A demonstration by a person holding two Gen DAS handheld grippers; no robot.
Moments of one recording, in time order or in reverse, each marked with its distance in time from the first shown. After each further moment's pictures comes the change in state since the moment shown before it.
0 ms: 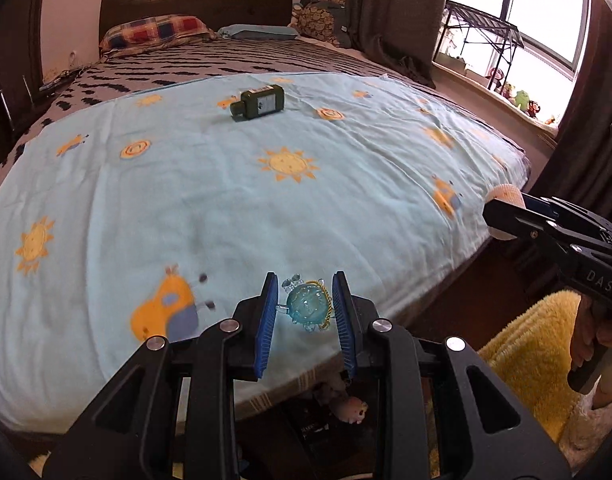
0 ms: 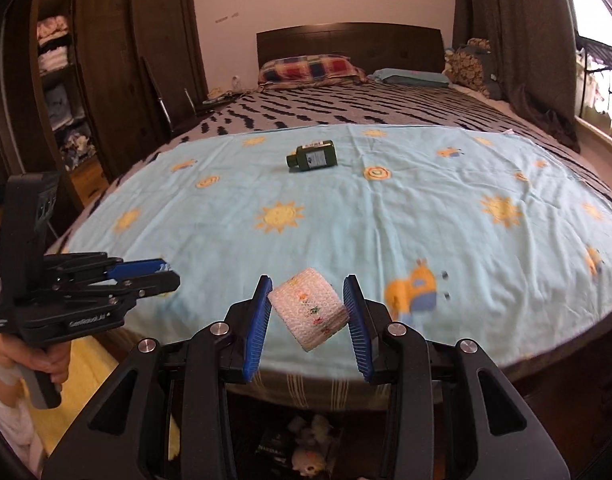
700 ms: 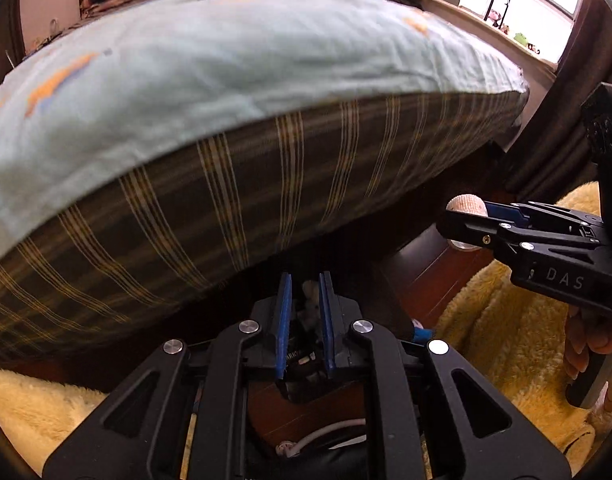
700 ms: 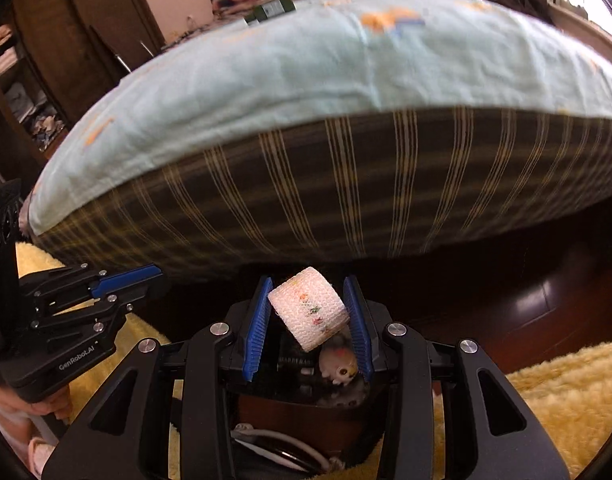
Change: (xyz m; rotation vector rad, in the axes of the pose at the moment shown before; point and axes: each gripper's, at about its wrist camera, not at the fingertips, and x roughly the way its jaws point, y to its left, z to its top) left arm 0.059 -0.034 -0.116 0.029 0.212 0.010; right arm 0.058 -0.011 -0.132 0.236 0.313 0.029
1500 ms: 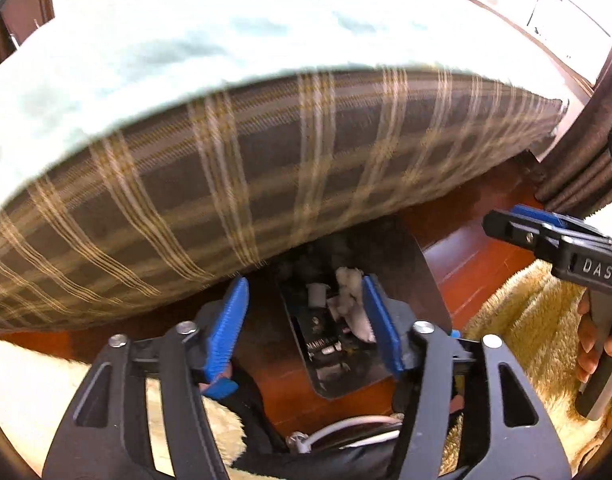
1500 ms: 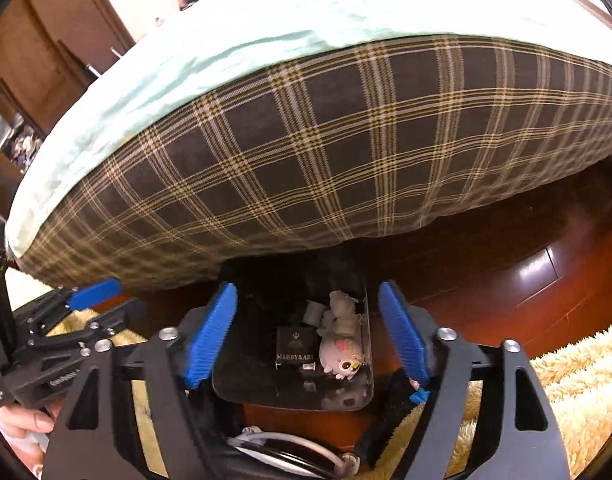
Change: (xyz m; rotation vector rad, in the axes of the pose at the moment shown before) left arm 0.004 0.031 -0.008 -0.097 0.023 0.096; right arm 0.020 -0.024 -0.007 0.106 0.001 -0.029
